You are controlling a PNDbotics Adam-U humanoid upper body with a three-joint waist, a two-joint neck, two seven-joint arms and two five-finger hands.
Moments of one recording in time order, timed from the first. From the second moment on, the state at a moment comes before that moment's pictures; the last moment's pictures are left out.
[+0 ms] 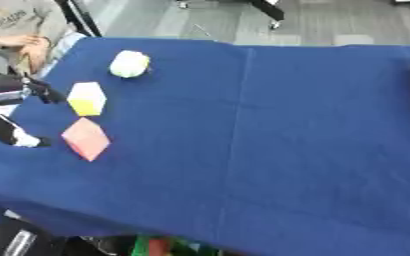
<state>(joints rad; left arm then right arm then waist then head) -0.20 1.01 -0.01 -1.33 -0.56 -0.45 -0.44 -0.11 -0.30 -0.19 -1.98 0.18 -0.20 -0.07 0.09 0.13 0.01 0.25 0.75</state>
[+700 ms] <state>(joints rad) -0.30 0.91 -0.07 -1.12 -0.92 -0.53 -0.23 -0.11 -0.30 -0.19 -1.98 0.17 -0.20 -0.07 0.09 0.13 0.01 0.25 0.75</state>
